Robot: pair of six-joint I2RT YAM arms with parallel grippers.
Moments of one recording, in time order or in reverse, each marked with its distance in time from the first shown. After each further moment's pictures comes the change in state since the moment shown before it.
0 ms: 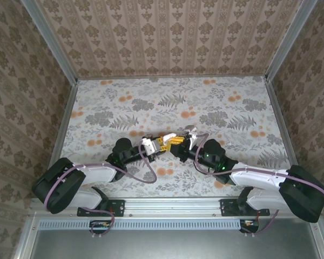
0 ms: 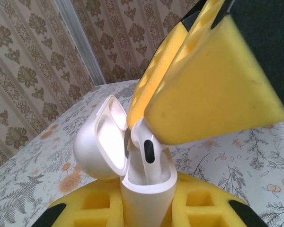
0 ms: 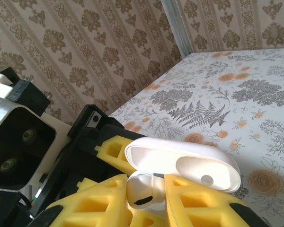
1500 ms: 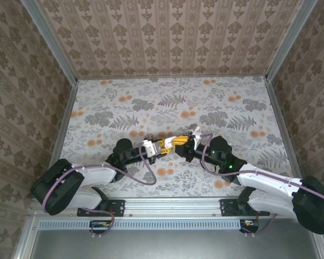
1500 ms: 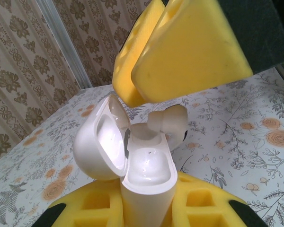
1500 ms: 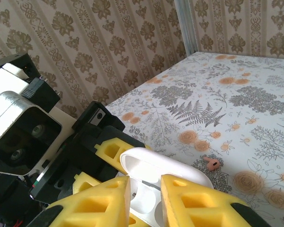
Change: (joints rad) left arm -0.017 -0.016 0.000 -0.031 0.037 -0.001; right arm -0.066 -0.130 0.023 -0.183 -0.116 -0.112
